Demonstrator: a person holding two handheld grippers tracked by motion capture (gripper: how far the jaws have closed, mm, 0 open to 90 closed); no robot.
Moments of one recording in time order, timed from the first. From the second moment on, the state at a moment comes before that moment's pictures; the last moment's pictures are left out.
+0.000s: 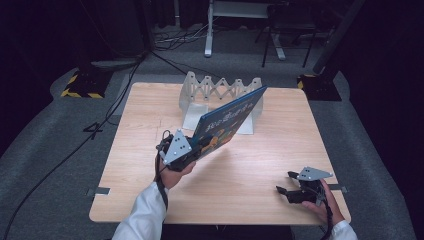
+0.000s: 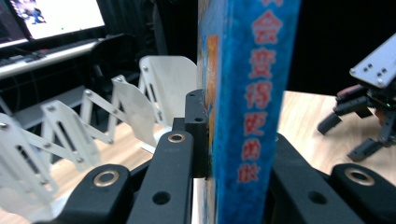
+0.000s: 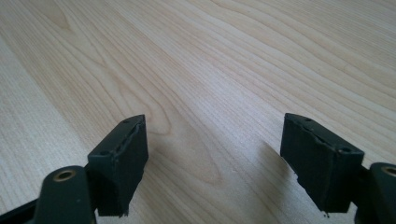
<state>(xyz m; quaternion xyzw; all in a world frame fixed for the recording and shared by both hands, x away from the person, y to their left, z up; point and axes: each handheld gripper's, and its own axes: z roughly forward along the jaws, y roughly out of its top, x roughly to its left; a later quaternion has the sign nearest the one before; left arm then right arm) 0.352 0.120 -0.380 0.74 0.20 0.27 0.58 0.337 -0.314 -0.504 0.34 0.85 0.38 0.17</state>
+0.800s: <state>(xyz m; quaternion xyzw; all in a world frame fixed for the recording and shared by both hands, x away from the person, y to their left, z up) 0.376 0.167 -0.358 0.71 0.26 0.32 0.57 0.339 -0.315 -0.504 0.35 0.85 0.38 0.16</state>
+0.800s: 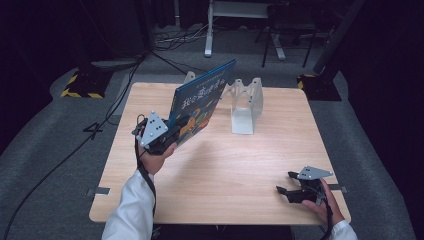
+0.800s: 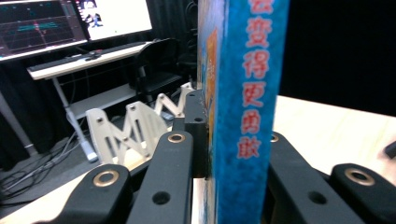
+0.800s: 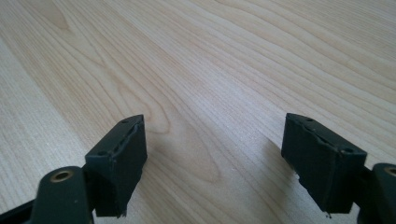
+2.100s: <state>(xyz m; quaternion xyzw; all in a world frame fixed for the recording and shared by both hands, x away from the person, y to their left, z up) 0.428 0.167 -0.415 0.67 0.37 0.32 0.56 0.339 -0.315 -0.504 0.34 0.85 0.38 0.16</state>
